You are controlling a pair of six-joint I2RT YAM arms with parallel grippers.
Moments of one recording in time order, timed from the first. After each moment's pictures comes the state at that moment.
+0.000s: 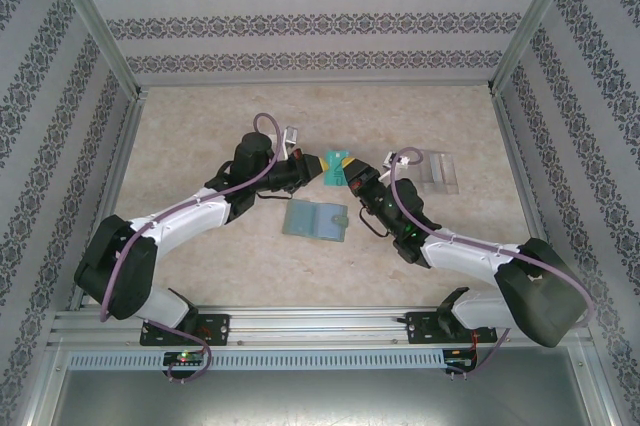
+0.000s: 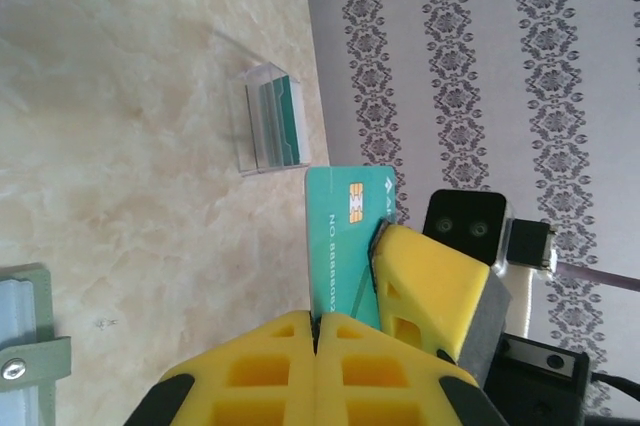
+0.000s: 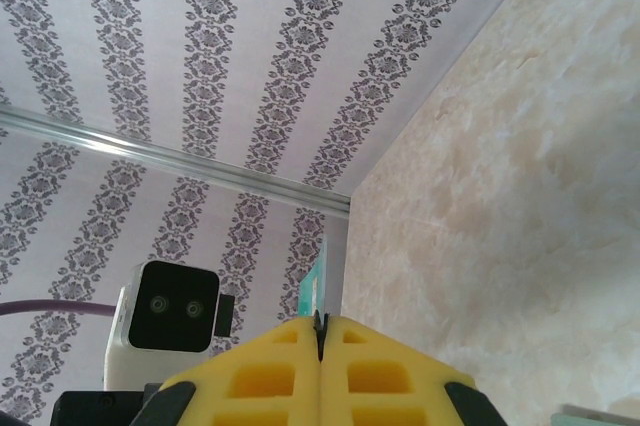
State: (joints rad) left arm -0.53 1.48 0.89 0.26 0.55 -1.09; right arm 0.66 1.28 0.45 0.79 0.09 1.27
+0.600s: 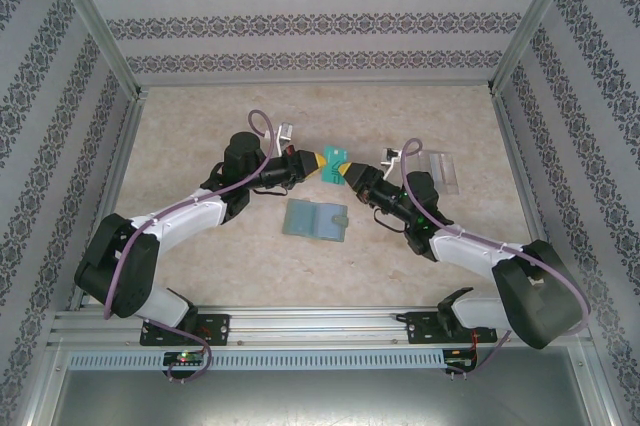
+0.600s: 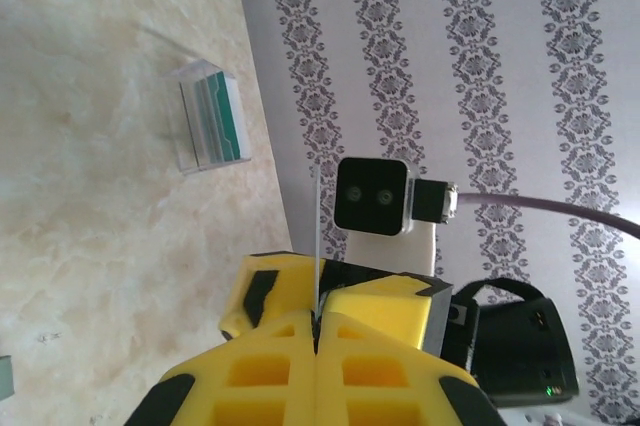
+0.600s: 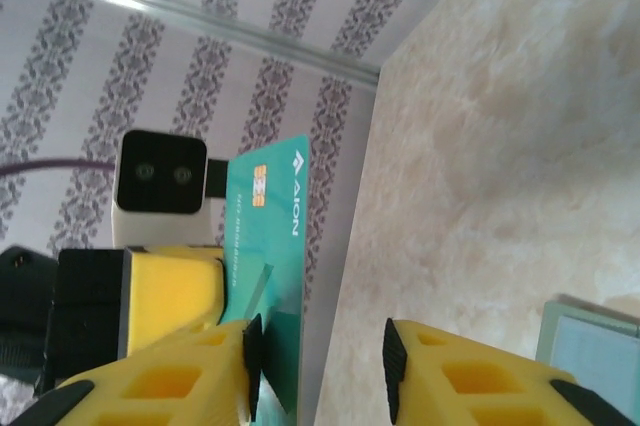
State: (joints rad) left arm -0.48 1.48 0.84 0.44 0.69 -1.14; right arm 0.48 1.29 0.43 0.79 -0.45 1.22
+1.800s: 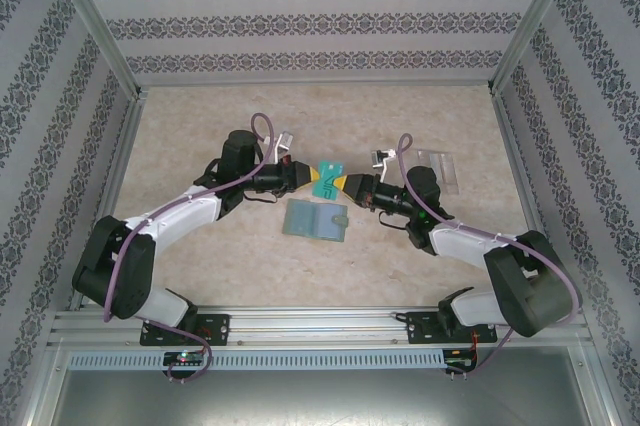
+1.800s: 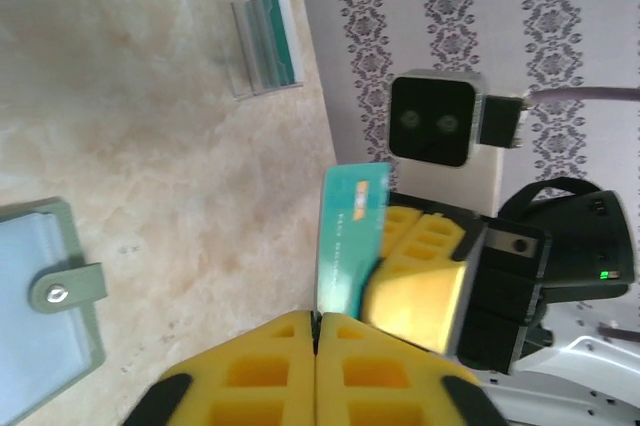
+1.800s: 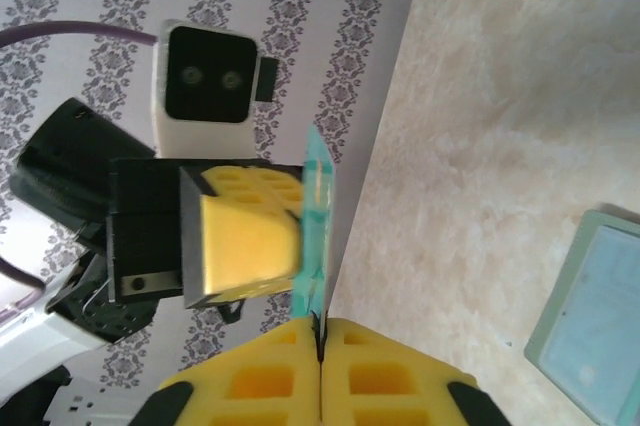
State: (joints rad) left arm -0.43 1.47 0.87 0.16 0.82 -0.93; right arm 0.42 1.35 0.46 0.81 -0.77 1.20
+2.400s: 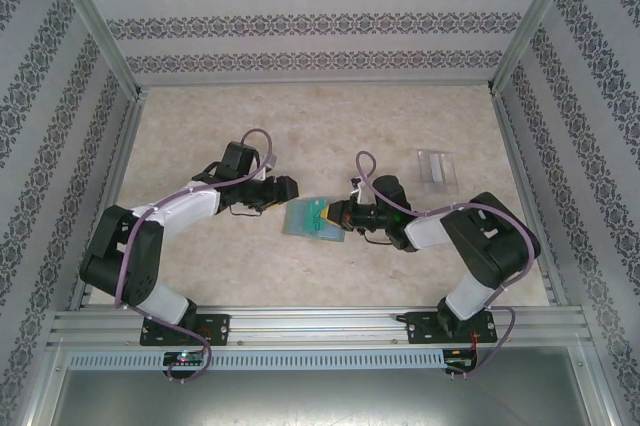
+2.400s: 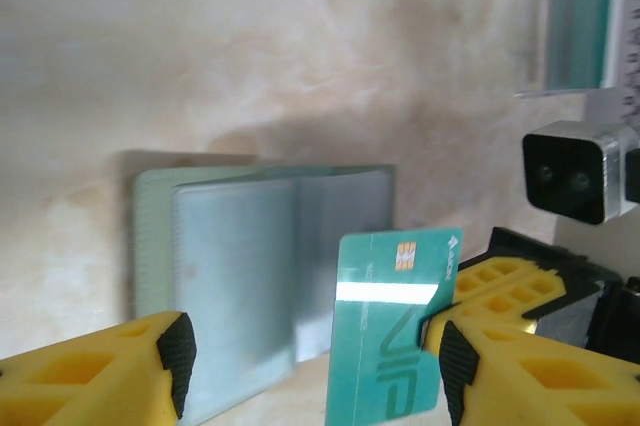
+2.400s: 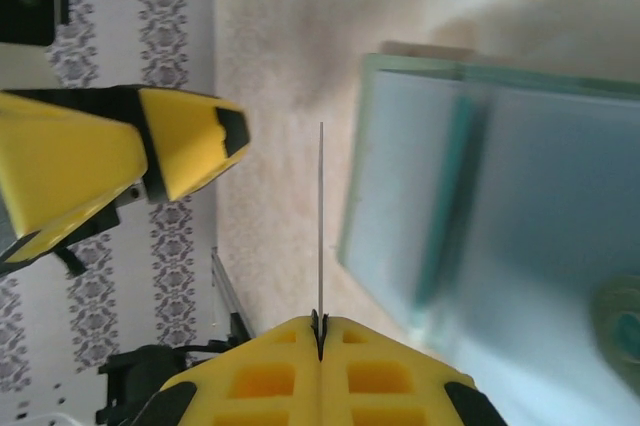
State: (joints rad) left arm -0.36 1.55 0.86 -0.24 0.56 -0.63; right arm 0.53 1.67 0.48 0.68 -0.72 1.09
